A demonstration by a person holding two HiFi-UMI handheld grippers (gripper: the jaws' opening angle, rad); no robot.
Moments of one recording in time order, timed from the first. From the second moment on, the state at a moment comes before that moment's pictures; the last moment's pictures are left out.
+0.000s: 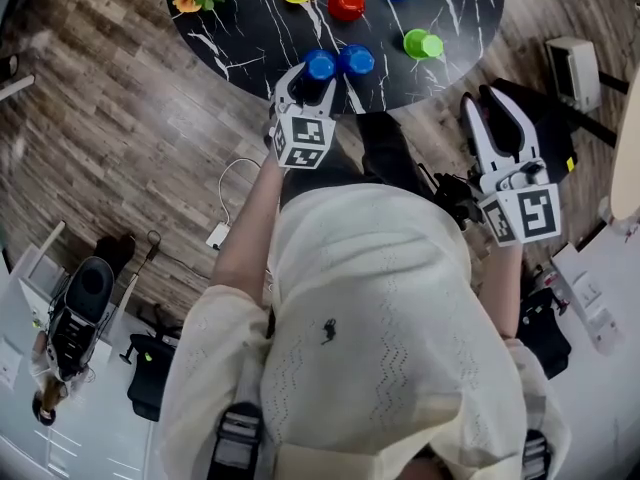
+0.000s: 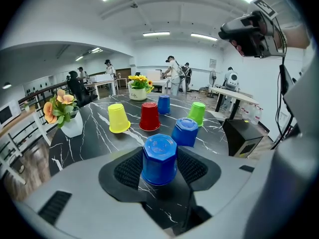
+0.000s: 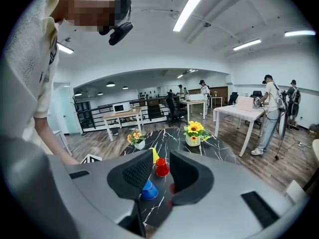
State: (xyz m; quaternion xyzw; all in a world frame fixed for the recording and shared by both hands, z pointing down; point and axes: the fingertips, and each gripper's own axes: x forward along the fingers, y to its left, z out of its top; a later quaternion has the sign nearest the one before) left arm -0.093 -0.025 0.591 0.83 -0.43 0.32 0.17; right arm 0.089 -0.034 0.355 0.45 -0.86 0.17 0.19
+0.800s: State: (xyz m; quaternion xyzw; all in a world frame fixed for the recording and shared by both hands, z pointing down) left arm -0.086 -0.023 0.555 0.81 -0.48 0.28 0.18; right arm 0.124 -0.042 0.382 0.42 -0.87 0.17 0.21
